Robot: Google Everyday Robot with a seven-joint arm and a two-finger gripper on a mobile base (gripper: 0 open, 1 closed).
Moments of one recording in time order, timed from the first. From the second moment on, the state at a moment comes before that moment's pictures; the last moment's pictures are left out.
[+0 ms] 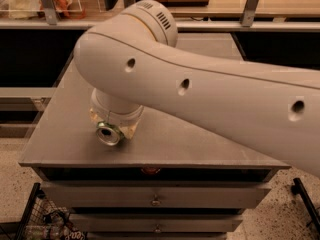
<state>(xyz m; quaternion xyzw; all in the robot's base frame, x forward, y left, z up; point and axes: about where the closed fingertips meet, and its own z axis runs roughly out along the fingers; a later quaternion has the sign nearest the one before) 0.467 0.092 0.854 -0.96 0.17 -0.15 0.17</state>
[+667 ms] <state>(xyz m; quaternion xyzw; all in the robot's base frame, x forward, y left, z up) 0.465 0.094 0.856 -0.96 0.17 -0.13 0.17</state>
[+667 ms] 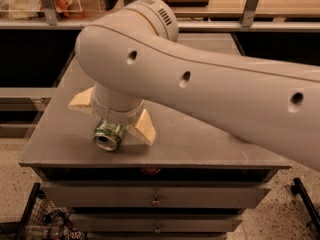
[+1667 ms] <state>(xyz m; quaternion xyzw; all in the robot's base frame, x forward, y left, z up) 0.502 0.070 0.876 -0.96 0.22 -0.06 0.18</state>
